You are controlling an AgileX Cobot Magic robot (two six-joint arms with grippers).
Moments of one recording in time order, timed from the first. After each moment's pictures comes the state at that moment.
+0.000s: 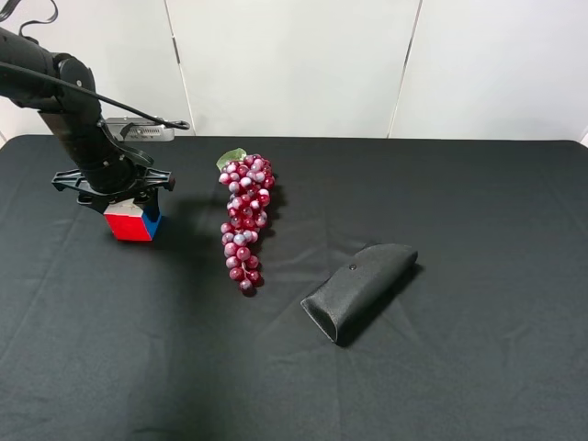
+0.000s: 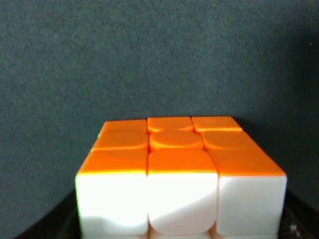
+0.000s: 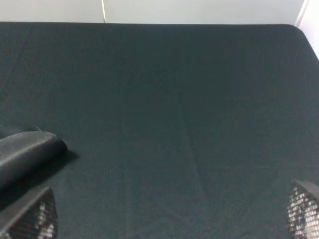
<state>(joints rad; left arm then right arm) -0.19 2.02 -1.20 0.01 0.56 -0.11 -0.04 -0.01 -0.50 0.03 1.01 -0.04</state>
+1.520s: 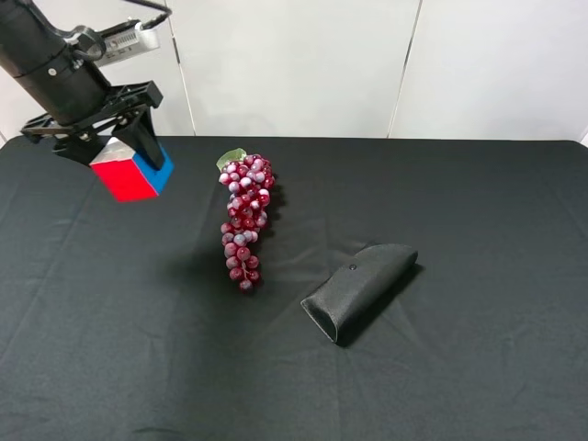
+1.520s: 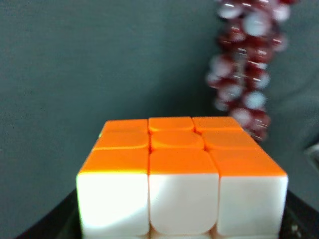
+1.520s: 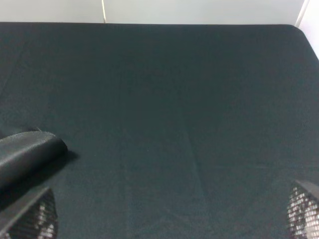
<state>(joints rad) -0.19 1.71 -1.27 -0.33 0.95 0.06 -0.04 -0.01 -0.50 0.03 1.01 -0.03</state>
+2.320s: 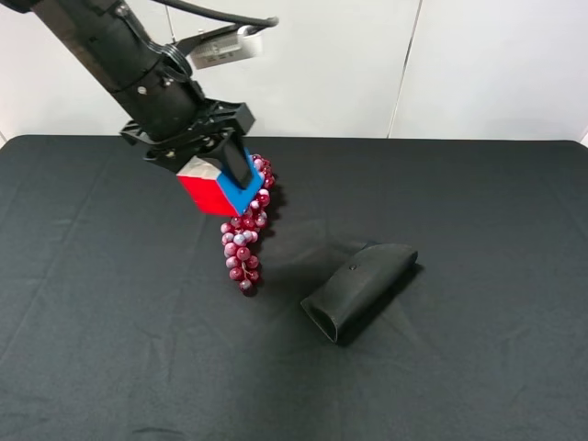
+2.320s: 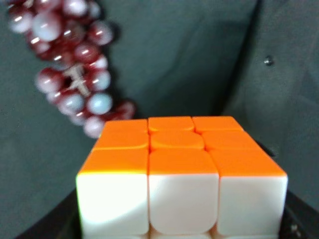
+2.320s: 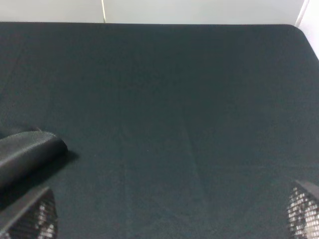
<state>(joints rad) -0.49 1.71 -1.27 -0.40 0.83 0.16 -0.04 -0.01 -0.50 0.03 1.01 -0.03</state>
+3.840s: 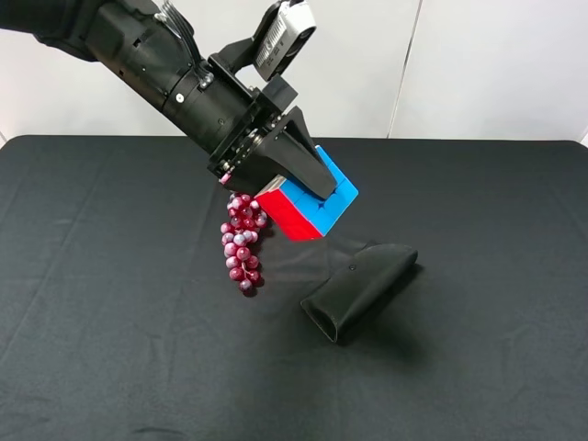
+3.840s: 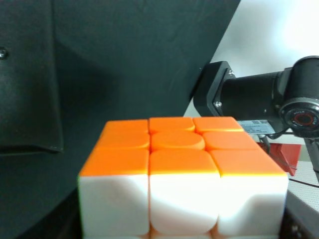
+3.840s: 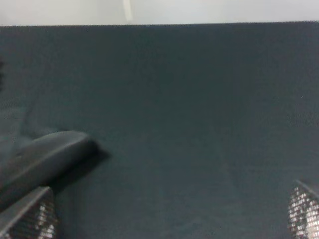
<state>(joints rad) -0.50 1.81 -1.27 -0.98 1.06 0.63 -0.04 0.05 -0.50 0.17 1.01 -0.08</state>
